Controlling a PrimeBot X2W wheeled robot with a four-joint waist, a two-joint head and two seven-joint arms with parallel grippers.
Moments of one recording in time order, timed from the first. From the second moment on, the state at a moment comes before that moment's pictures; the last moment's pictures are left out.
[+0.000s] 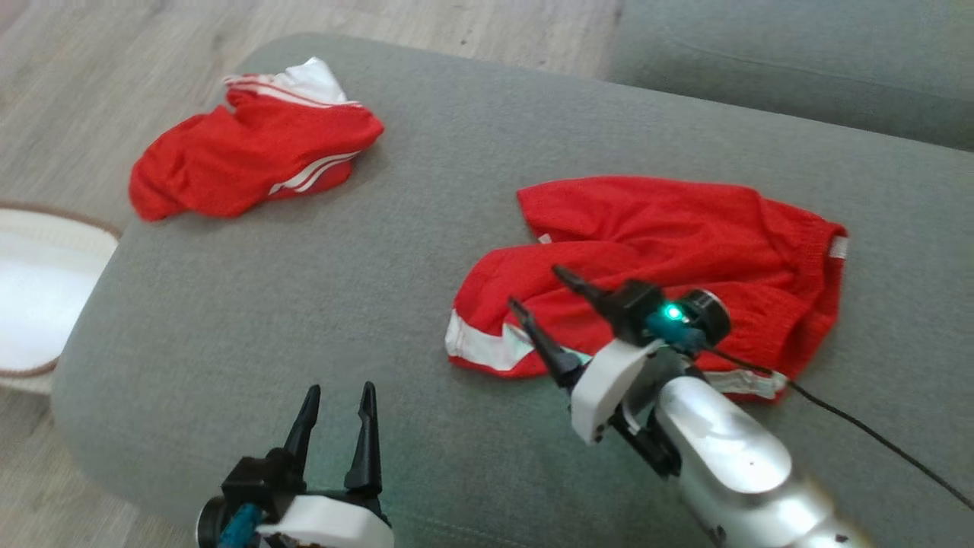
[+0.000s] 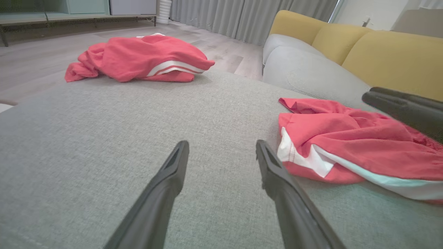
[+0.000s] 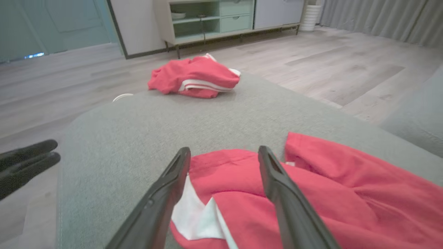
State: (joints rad) left arm -0.04 0.08 -0.36 0.36 -0.42 0.03 -0.25; right arm -0.49 -0.06 0.68 0.66 0.26 0.12 -0.09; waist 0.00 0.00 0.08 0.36
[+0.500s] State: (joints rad) left arm -0.06 0.09 -0.38 0.35 -0.40 0.04 -0.24; right arm -0.25 -0.06 0.21 0.54 0.12 0.12 -0.23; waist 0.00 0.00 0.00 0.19
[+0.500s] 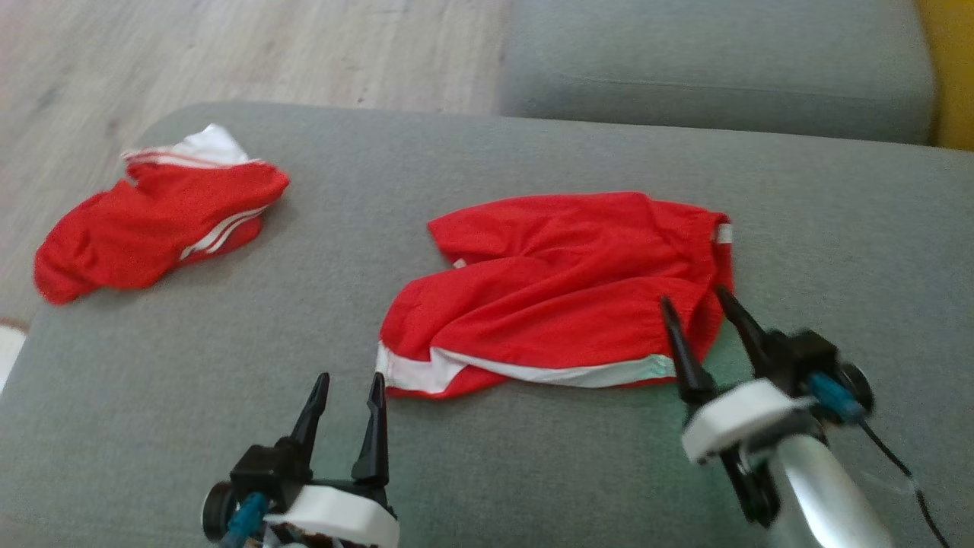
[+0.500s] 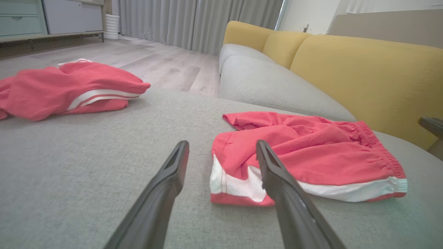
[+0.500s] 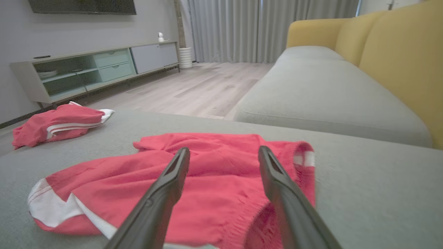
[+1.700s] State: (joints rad) left arm 0.02 0.11 -0.32 0.34 -0.46 0.06 -0.25; right arm 0.01 -0.05 0.07 0.38 0.14 0.12 -0.25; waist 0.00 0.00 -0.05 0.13
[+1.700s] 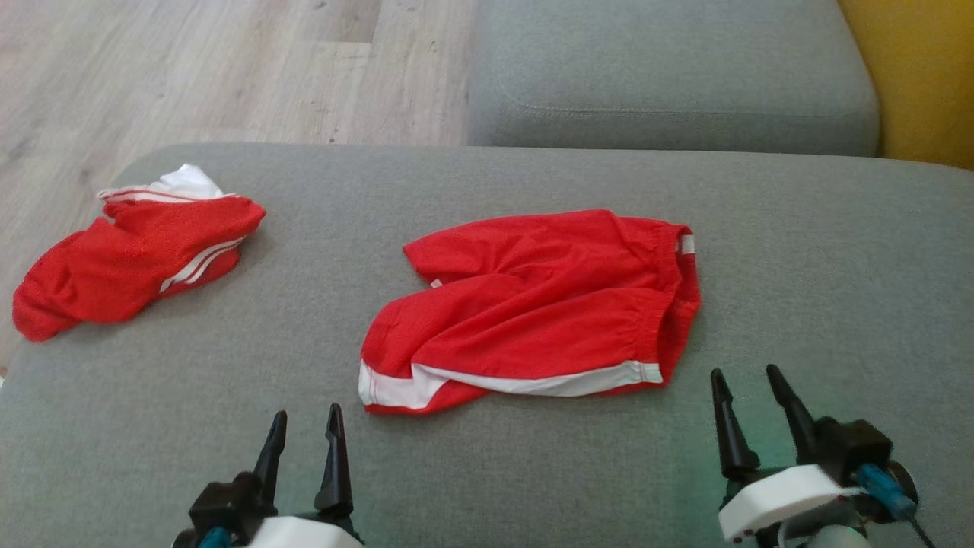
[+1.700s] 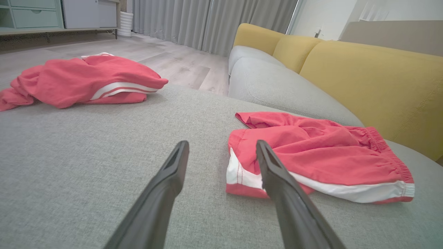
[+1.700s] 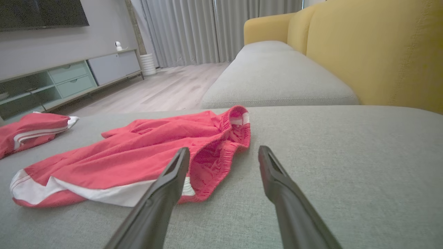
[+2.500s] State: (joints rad) left arm 0.00 0.10 -0.33 0.34 -0.46 0.05 -0.25; right arm -0.23 -0.05 0.14 0.72 0.03 0.12 -0.15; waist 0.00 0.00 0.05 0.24
